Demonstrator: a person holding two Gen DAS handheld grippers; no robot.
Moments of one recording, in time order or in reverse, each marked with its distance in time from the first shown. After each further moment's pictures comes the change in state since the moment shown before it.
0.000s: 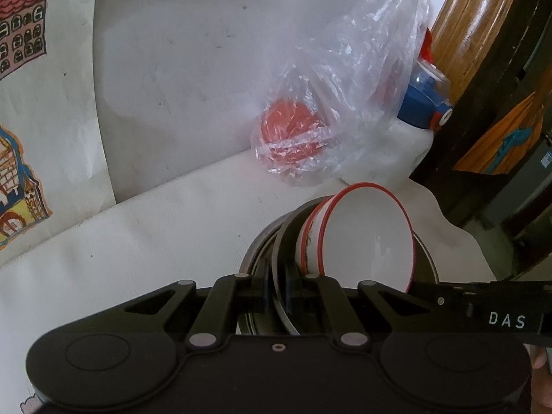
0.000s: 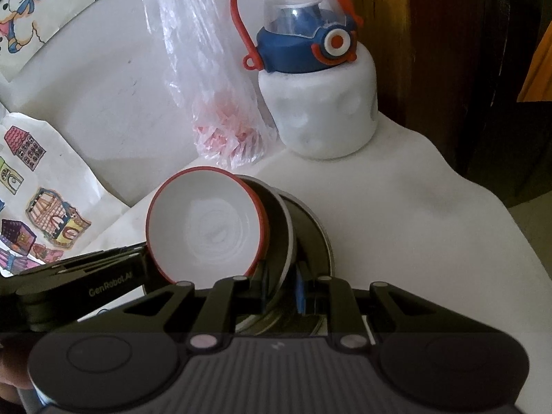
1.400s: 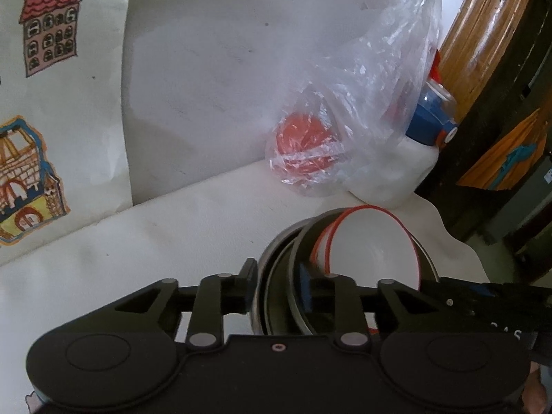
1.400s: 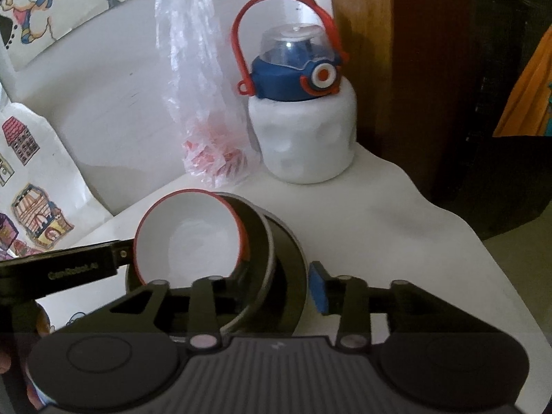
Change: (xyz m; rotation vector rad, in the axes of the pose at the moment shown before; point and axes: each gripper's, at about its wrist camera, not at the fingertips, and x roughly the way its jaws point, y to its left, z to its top) left arm -0.013 0.009 -0.001 -0.037 -0.040 0.020; right arm -0.016 0.003 -0.011 -0.055 -0.120 -0.096
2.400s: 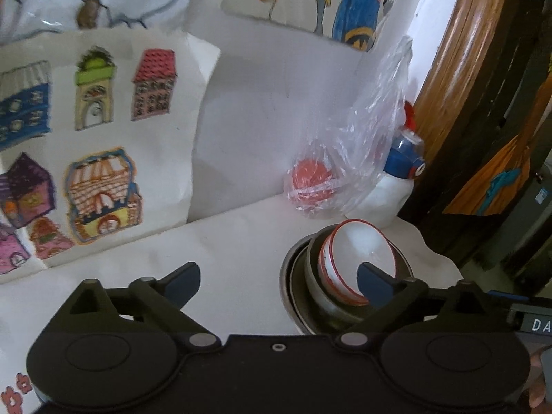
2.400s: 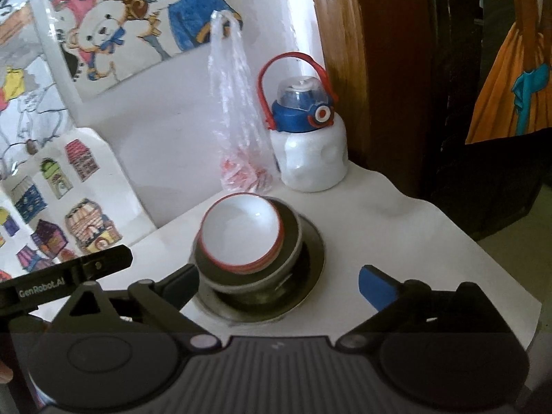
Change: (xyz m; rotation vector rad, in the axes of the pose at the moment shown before) left arm -0.099 0.020 -0.028 0.003 -0.159 0.007; right arm -0.102 0.029 -0.048 0.058 -0.141 0.007
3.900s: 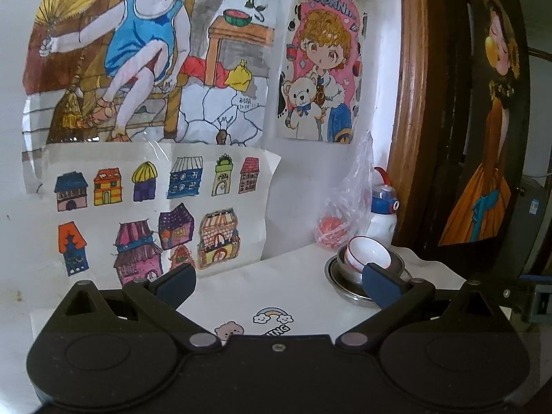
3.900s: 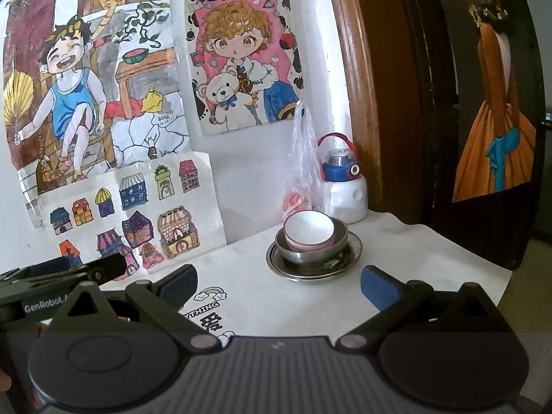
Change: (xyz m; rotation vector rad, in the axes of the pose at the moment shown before) left arm -0.204 0.049 -0.119 0.159 -0.384 0.061; right arm -0.150 0.084 -0.149 -0.072 -0.363 0.013
